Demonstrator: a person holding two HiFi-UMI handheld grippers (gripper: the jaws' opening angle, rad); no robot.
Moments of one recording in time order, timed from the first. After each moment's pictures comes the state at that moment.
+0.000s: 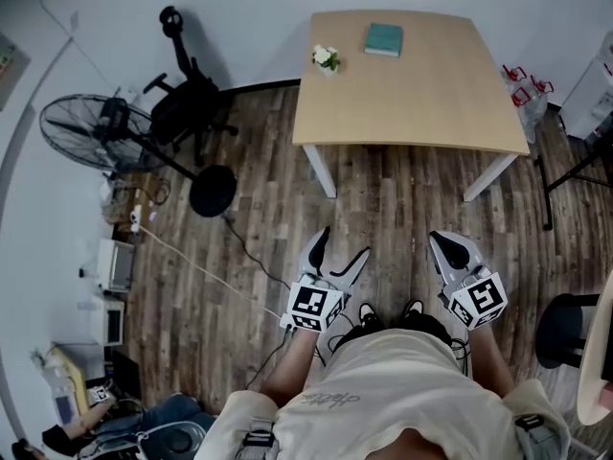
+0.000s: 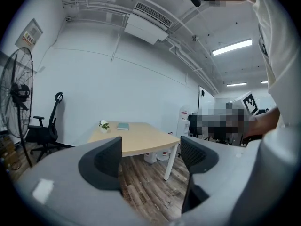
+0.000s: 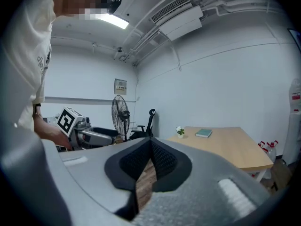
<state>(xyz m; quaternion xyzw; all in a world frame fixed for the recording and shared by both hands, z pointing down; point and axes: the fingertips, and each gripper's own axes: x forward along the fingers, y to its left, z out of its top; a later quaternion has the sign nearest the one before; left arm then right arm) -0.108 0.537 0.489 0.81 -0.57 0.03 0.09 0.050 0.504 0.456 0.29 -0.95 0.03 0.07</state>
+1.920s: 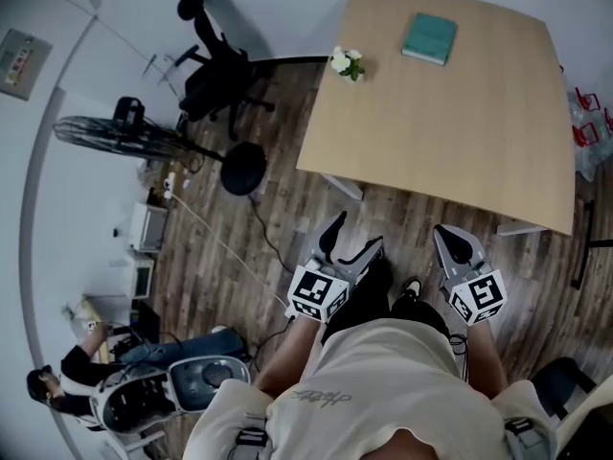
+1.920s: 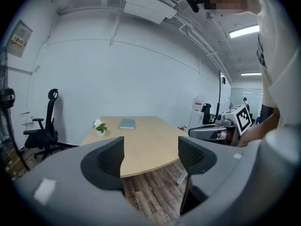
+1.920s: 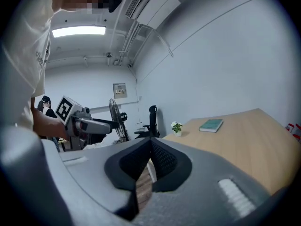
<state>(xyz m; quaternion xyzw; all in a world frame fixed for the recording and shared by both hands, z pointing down) -0.085 0.283 0.483 0.78 -0.61 0.09 0.12 0.043 0.229 0.508 0.20 -0.97 0.11 0.05</state>
